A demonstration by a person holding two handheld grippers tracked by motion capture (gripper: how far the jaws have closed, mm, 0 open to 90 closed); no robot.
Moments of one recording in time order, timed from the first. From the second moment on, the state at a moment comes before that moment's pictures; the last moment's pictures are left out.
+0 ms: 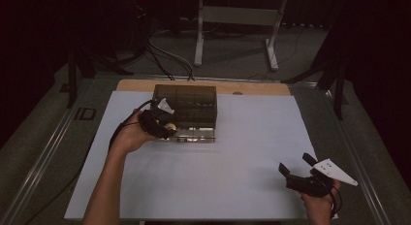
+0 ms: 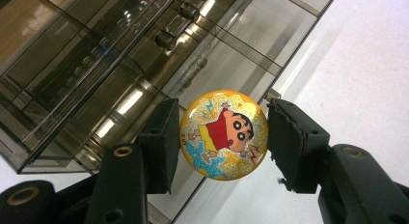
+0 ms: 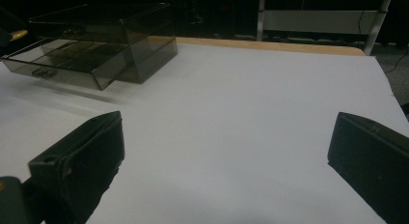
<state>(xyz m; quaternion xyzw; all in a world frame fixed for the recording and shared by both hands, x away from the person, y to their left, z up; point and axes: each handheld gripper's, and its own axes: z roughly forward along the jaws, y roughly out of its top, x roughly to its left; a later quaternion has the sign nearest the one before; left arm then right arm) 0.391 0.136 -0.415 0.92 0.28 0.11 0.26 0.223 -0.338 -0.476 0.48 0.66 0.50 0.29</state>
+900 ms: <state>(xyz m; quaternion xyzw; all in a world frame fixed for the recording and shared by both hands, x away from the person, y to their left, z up) 0.398 0.123 -0.419 0.92 0.29 0.11 0.26 0.223 -0.338 -0.475 0.48 0.66 0.50 0.29</state>
